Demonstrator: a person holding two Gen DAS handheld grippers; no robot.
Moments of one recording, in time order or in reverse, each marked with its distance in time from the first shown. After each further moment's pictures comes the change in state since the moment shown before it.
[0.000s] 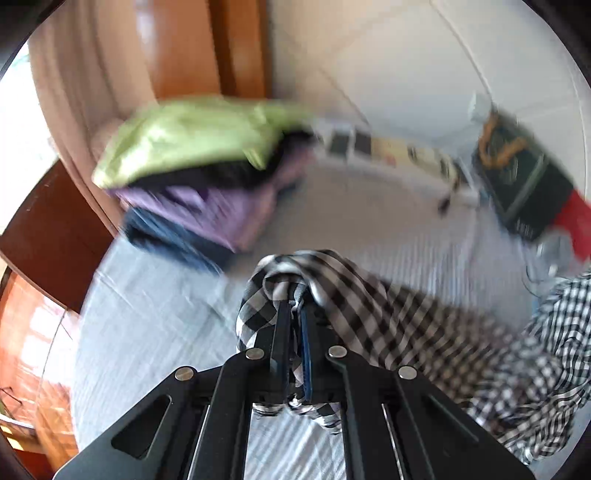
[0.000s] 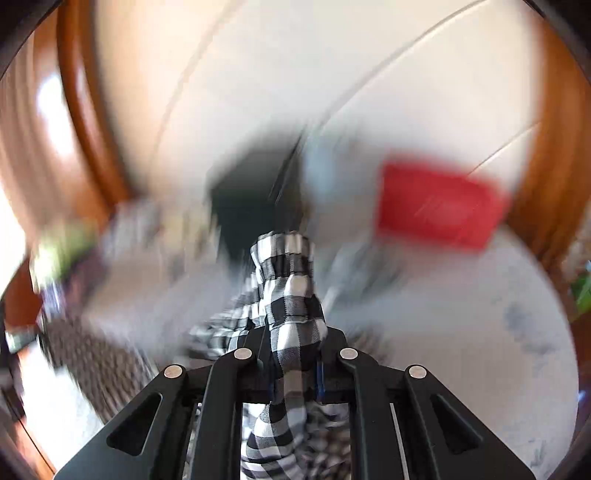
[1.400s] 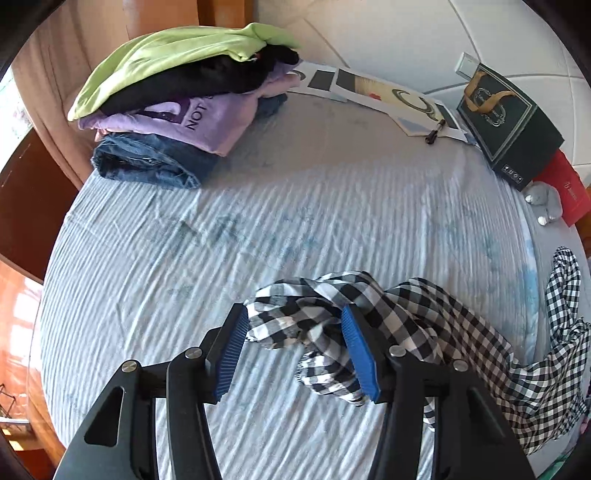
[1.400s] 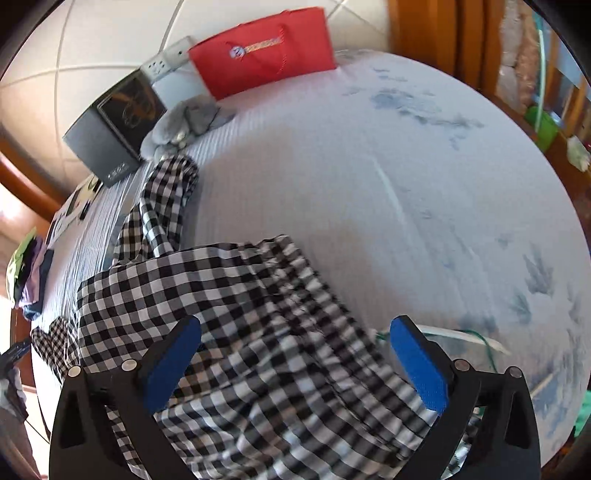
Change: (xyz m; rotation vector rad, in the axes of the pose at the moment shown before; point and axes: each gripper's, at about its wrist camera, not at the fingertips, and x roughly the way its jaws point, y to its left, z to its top) left arm 0.053 -0.001 -0.070 0.039 0.192 -0.103; right arm 0.020 -0.185 -0.195 0.327 0.408 -0.080
